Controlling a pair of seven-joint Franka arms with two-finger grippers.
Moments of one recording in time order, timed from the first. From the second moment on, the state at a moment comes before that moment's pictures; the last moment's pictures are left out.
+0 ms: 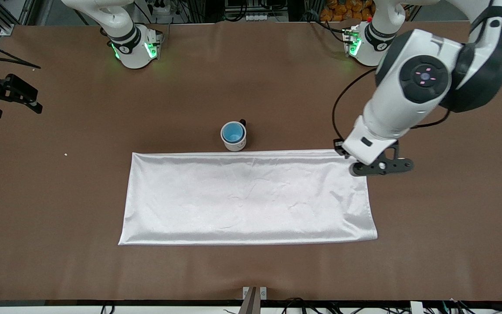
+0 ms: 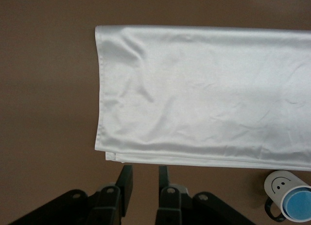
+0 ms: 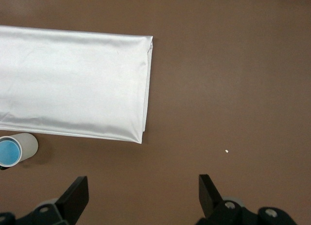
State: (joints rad) left arm -0.13 0.38 -0.35 -1.34 0.14 1.67 -0.52; right arm 0.08 -0.07 -0.10 -1.60 0.04 1.61 -0.11
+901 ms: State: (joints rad) left arm 0.16 0.33 -0.35 -1.34 0.14 1.65 -0.06; right arm 0.00 -0.07 -0.03 -1.60 0.04 1.60 -0.11
